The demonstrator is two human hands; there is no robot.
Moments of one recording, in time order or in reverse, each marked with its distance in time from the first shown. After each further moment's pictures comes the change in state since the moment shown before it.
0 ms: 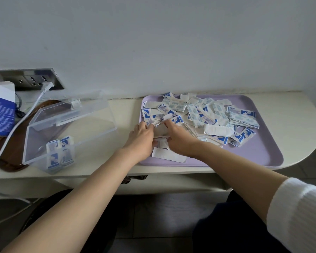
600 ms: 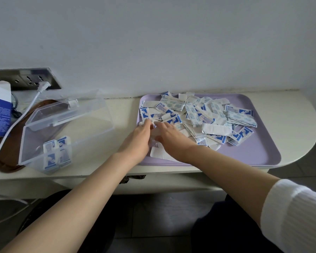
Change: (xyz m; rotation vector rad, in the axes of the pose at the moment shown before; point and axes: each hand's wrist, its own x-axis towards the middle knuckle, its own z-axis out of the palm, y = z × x) left_hand -0.007 -0.001 0.000 -0.190 0.131 0.045; right_hand -0.004 -0.001 0.012 -0.250 0.053 -0.151
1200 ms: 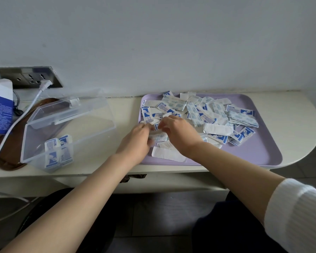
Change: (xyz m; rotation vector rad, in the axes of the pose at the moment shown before) left_hand -0.007 -0.004 -0.002 -0.041 0.017 -0.013; right_hand 0.003 0.006 -0.008 0.007 0.249 0.026
